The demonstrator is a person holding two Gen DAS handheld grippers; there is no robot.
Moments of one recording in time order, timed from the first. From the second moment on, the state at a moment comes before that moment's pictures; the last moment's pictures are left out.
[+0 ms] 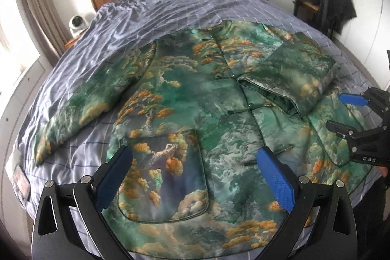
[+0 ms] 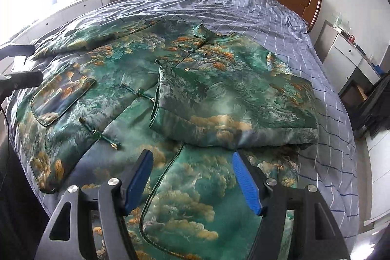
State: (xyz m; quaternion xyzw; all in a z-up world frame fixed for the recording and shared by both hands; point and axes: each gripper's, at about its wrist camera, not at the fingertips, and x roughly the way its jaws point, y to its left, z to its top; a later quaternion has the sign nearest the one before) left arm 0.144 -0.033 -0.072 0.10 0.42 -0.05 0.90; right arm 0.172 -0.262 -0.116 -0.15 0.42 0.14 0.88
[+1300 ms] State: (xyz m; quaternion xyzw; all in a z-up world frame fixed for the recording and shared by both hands) left arm 0.386 -0.111 -0.112 -0.06 0.52 -0.16 0.84; right arm 0.173 -0.379 -0.052 -0.06 0.33 0.04 0.94
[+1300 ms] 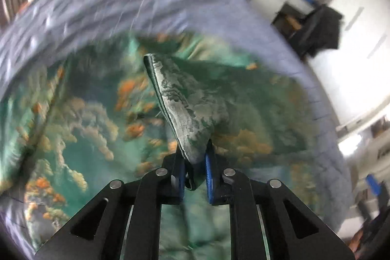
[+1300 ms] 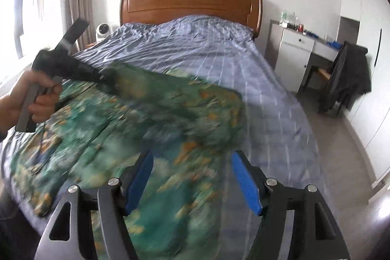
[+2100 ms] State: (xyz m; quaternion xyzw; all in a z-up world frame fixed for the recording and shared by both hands) left arm 0.380 -0.108 -0.181 -0.05 0.52 -0.13 0.84; right arm 0.454 -0.378 -0.179 0.00 0.49 0.05 0.87
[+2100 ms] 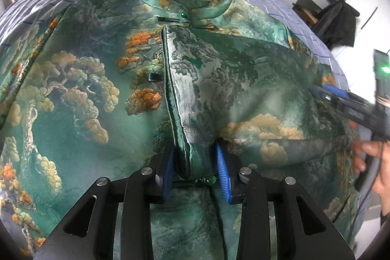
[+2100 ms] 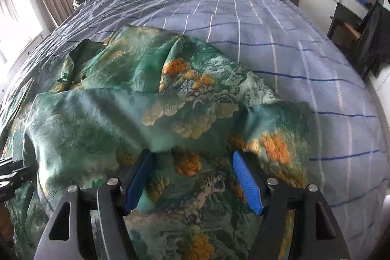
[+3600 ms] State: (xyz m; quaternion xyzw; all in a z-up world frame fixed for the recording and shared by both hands) left arm 0.227 0.176 -0.131 -0.13 0.42 0.12 0.89; right arm 0.161 -0.253 -0.106 -0.09 0.43 0.11 0.89
